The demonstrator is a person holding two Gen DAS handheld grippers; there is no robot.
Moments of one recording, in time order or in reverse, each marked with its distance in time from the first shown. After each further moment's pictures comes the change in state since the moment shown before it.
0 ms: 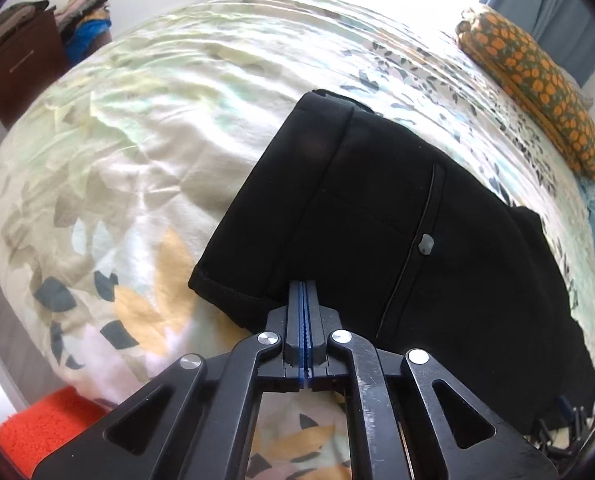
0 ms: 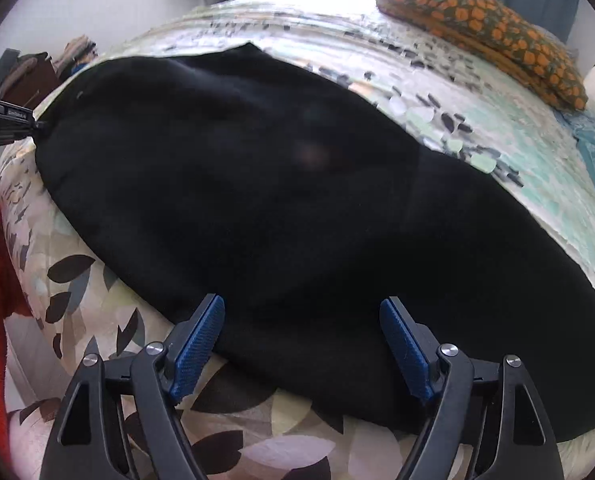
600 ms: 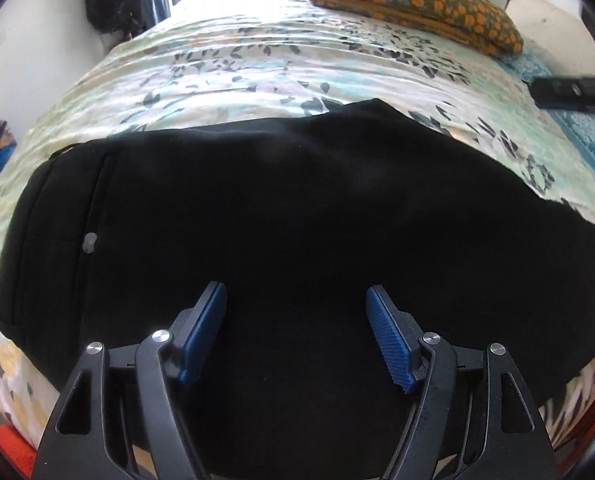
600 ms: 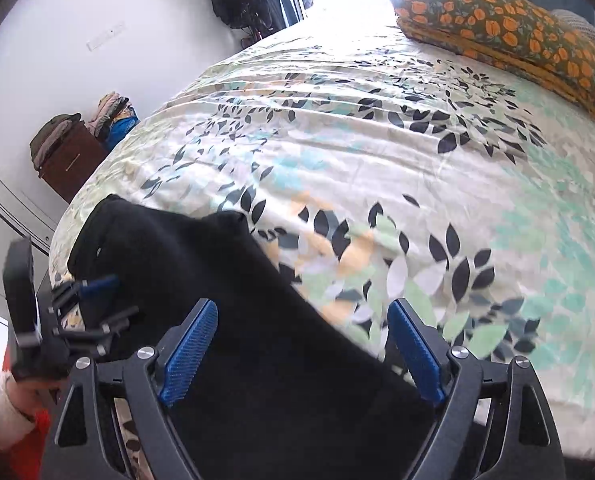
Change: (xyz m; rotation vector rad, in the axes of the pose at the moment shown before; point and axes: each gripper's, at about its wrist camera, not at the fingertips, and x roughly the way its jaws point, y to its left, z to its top) left arm 0.027 -0.174 -0.069 0.495 -0.119 -0.054; right arm 0.023 -0.061 0.215 -0.061 -0.028 0.250
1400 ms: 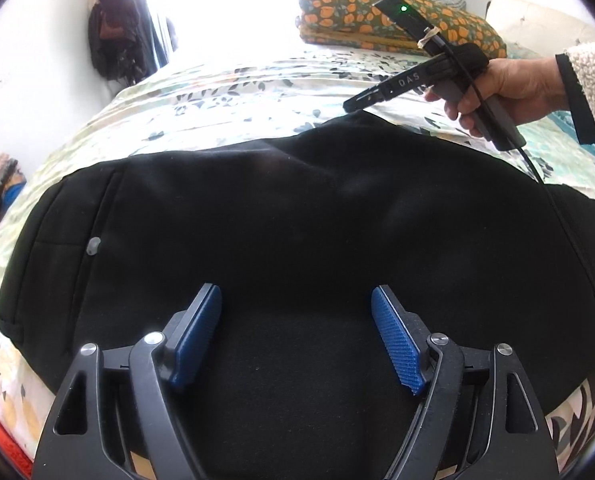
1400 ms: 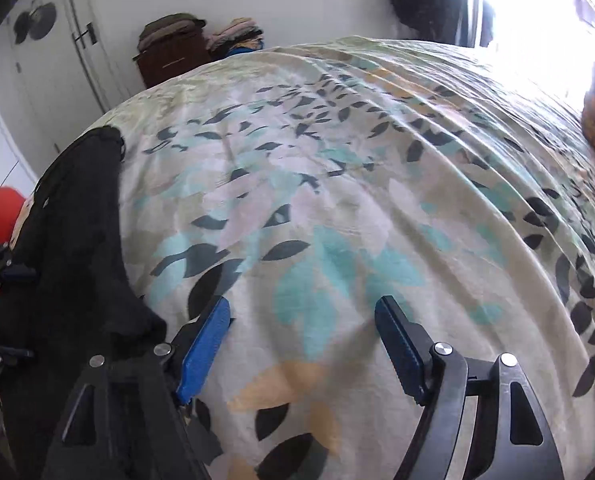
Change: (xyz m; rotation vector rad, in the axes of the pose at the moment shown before) left arm -0.009 -0.012 -0.020 0.044 -0.111 0.039; right arm 0.166 -0.025 0.088 -0.364 -0.026 0.174
